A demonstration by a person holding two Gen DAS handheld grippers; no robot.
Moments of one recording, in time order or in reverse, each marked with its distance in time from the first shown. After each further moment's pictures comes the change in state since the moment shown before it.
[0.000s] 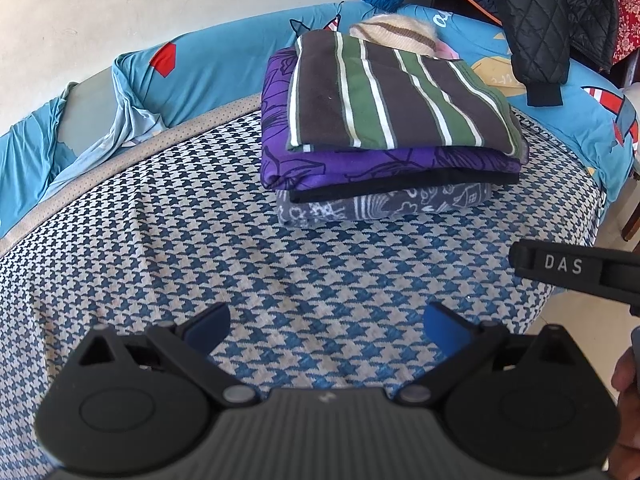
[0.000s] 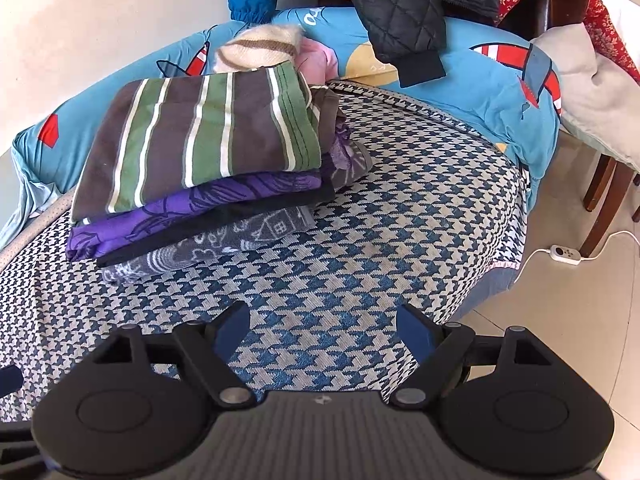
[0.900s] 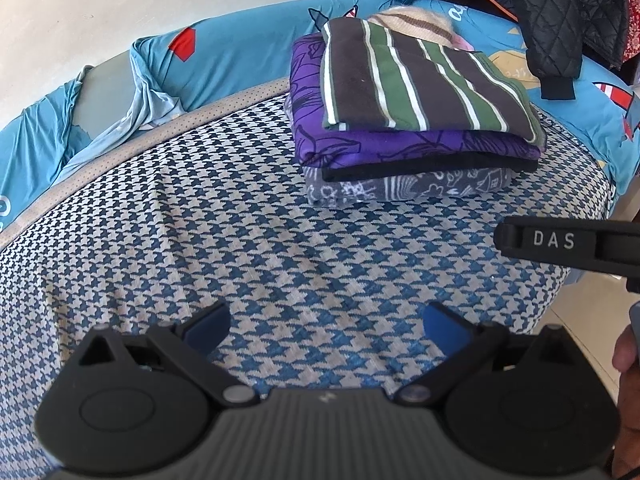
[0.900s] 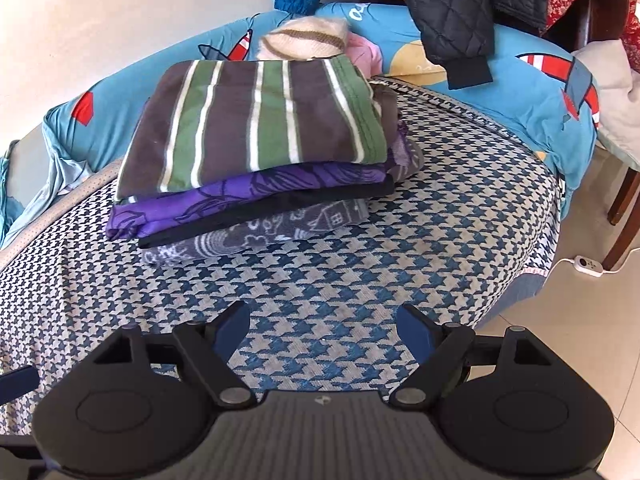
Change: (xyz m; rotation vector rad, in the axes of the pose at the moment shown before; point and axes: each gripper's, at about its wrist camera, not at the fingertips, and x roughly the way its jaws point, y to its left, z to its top) left arm -0.001 0.025 -0.016 -0.022 0.028 0.018; right arm -0.001 0.031 -0.005 -0.061 0.023 0.071
